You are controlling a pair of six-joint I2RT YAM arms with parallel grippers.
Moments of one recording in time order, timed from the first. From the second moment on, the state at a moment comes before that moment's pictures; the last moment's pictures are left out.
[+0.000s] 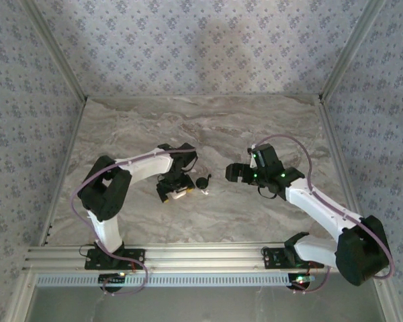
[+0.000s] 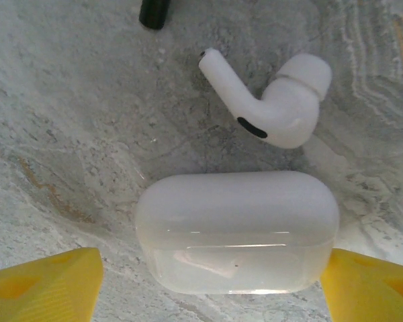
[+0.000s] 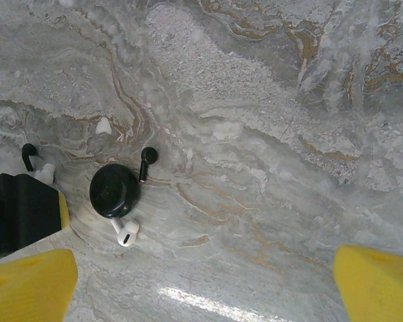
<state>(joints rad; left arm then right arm) -0.71 1.83 1.20 -0.96 0.07 -1.15 0.50 1.16 0.74 -0.42 -0.13 0.54</state>
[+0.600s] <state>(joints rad) -0.69 1.86 1.19 -0.92 0.11 -1.14 0.50 1.15 0.74 -0.43 -0.13 0.54</state>
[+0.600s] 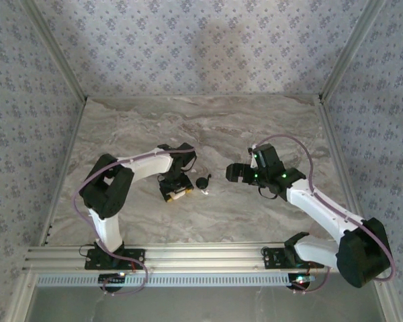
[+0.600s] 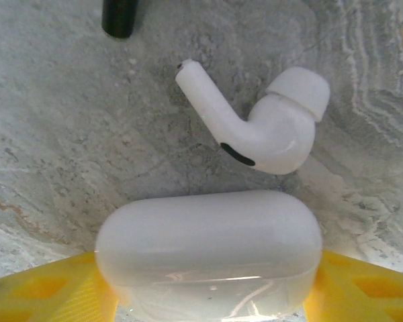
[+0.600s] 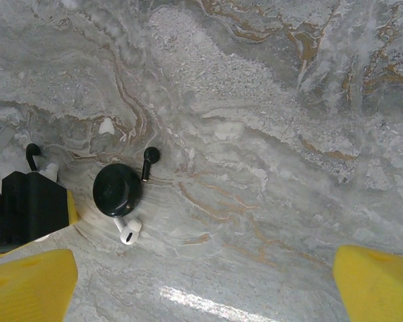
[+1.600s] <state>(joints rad) -0.72 1.53 1.18 -0.92 0.03 -0.64 0.39 1.08 0.74 -0.54 -0.30 0.41</state>
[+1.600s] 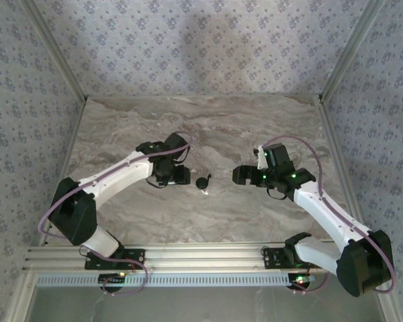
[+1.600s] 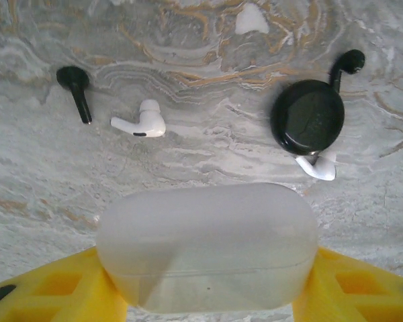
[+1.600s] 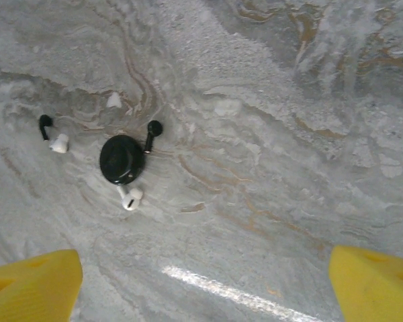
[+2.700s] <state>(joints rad) -0.86 1.31 0.84 -0.40 0.30 0.13 0.42 1.24 0.87 -0.48 -0.87 0.33</state>
